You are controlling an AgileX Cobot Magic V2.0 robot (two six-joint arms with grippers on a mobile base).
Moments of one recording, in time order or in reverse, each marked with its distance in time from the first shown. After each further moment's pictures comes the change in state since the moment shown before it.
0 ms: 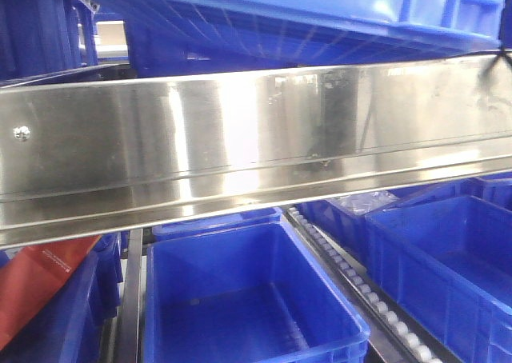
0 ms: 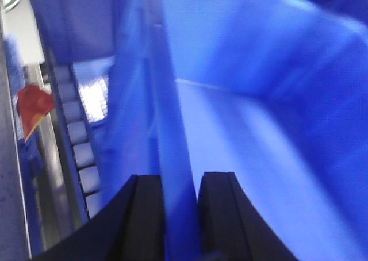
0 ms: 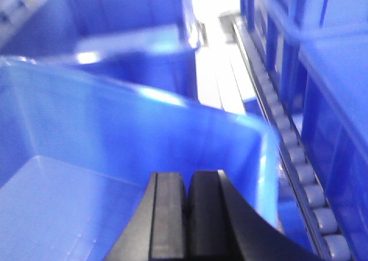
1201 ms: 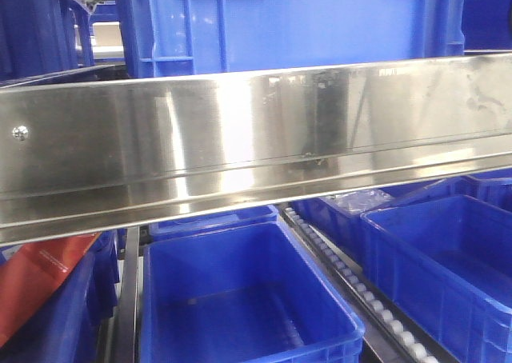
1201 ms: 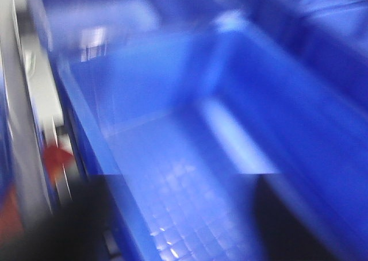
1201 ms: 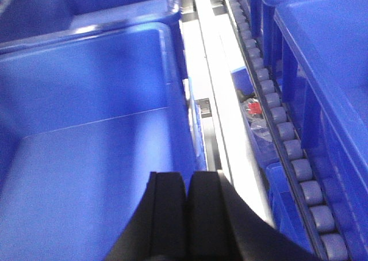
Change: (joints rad) left arm -0.009 -0.135 -0.010 0.066 -0.041 0.116; right arm -0.067 -0.097 0.000 0.073 0.170 -0.004
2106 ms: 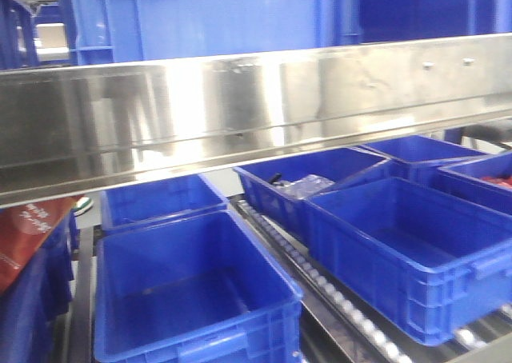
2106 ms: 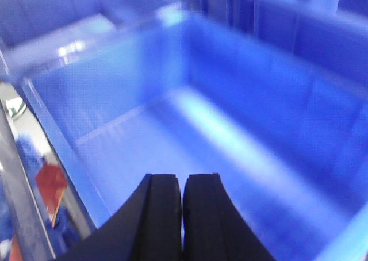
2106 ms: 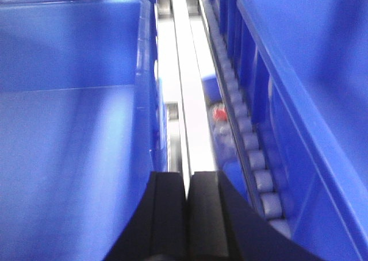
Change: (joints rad) left arm 0.051 -0.034 0.063 -0.004 0.000 0.195; right arm 0.116 -0.027 0.234 -0.047 -0.295 -0.156
